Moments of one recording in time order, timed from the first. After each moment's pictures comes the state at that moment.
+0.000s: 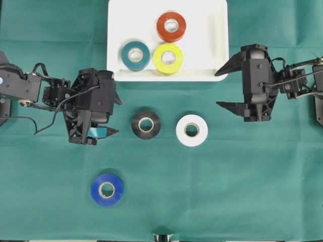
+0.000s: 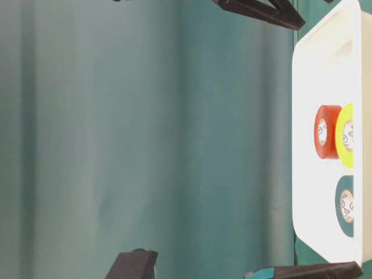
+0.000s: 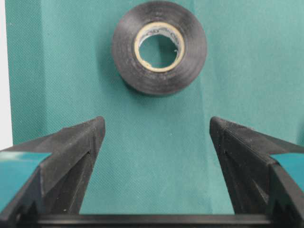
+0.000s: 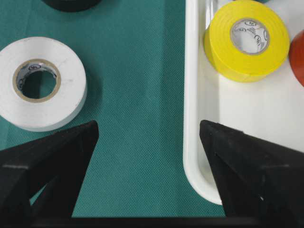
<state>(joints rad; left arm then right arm) -0.11 -0.17 0.84 -0.02 0.17 -0.01 -0.02 -0.33 0.99 -0.54 0.05 0.58</state>
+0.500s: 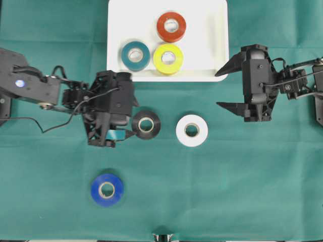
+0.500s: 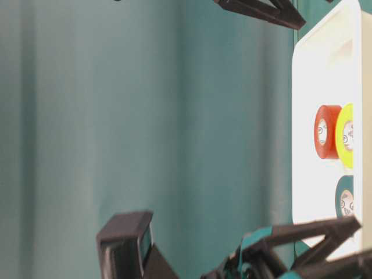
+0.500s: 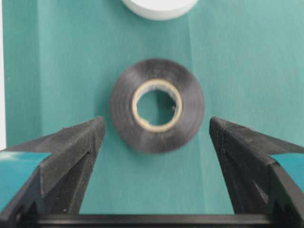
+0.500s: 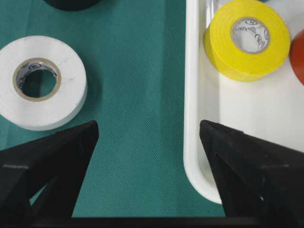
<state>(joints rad) -0.11 -0.04 0.71 -0.03 0.15 -0.01 -0.02 -0.33 0.99 -0.54 0.05 0.58</state>
